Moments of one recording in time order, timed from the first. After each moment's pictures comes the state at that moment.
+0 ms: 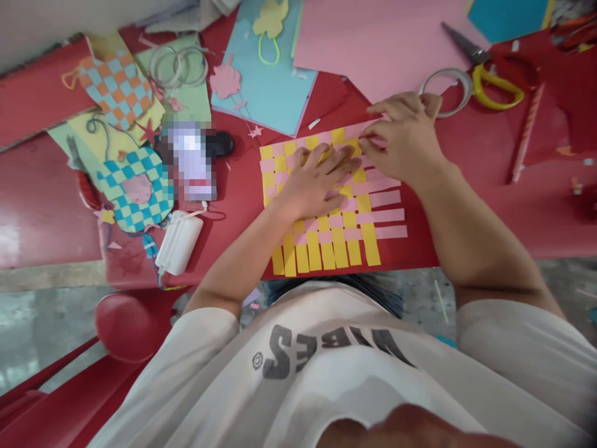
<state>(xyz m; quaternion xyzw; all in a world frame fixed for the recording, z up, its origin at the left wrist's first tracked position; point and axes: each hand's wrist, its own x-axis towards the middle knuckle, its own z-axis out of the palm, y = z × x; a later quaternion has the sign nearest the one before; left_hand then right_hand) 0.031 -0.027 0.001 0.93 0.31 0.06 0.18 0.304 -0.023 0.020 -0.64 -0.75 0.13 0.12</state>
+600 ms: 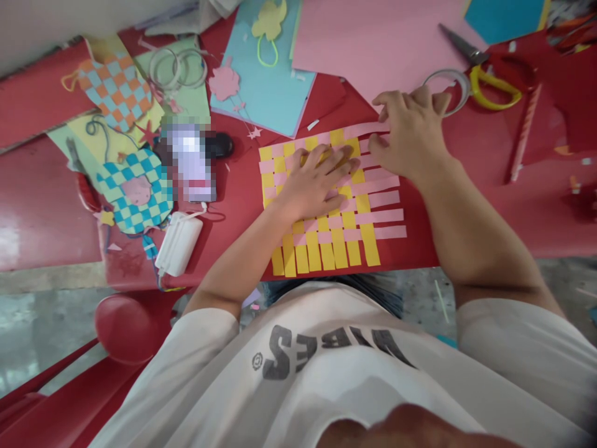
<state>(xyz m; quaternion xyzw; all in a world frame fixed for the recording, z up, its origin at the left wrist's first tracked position) 0.032 -0.026 -0.001 0.93 0.32 0.06 0.19 0.306 -0.018 0.019 -0.68 -0.71 0.09 0.15</state>
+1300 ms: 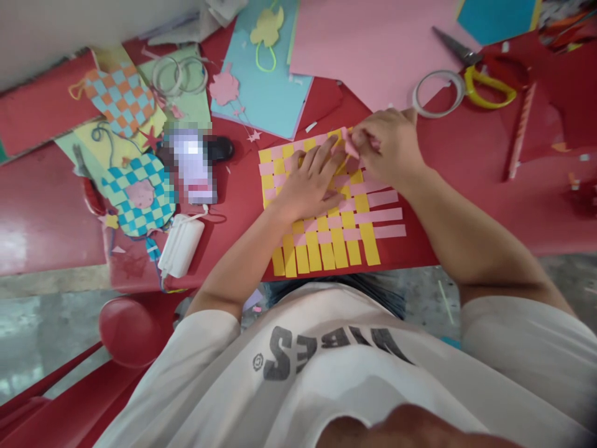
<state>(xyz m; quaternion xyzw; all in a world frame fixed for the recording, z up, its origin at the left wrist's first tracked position) 0.028 -0.022 -0.014 0.92 0.34 0.07 0.20 0.283 -0.023 0.010 -0.63 -0.74 0.11 0.21</state>
